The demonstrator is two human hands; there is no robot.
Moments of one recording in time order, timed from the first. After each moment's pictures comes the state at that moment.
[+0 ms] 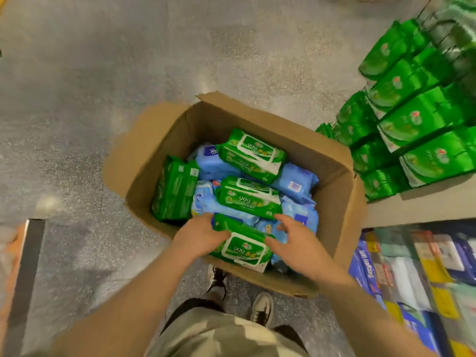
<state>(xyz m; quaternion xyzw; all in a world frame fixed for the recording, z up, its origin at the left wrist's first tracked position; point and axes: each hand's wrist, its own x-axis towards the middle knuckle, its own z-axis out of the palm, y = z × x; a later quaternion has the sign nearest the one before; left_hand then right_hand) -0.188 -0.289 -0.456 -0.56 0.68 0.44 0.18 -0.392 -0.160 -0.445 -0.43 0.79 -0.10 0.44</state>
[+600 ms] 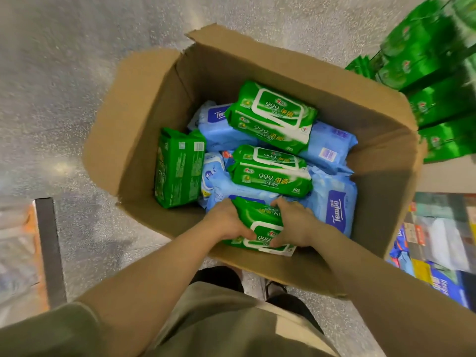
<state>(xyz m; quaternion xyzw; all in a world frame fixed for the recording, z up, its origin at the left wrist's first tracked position) -0.202 -0.327 -0.547 -0.50 0.65 0.47 0.33 -0.375 -0.215 -0.576 -0.47 0.72 0.11 0.50</state>
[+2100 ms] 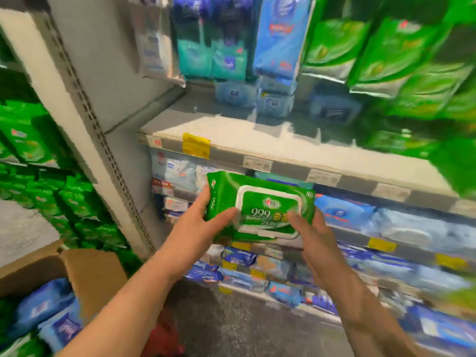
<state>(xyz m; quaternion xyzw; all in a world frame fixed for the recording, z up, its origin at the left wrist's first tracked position) -0.439 0.151 -0.219 0.06 0.71 0.70 0.10 -0.417 0.385 -0.245 0.14 0.69 -0.71 -0.02</state>
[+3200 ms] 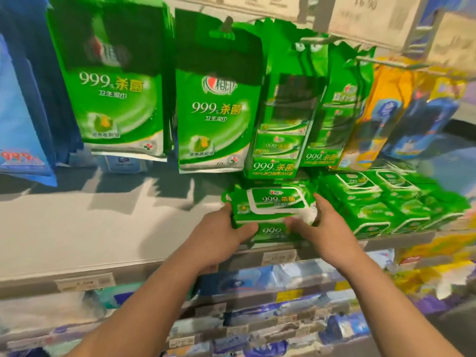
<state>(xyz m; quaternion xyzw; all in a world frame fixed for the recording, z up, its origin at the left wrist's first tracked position) -0.648 0.479 -0.186 0.30 0.84 0.42 0.17 -0.523 0.683 -0.163 0.24 0.89 -0.37 -0.14</state>
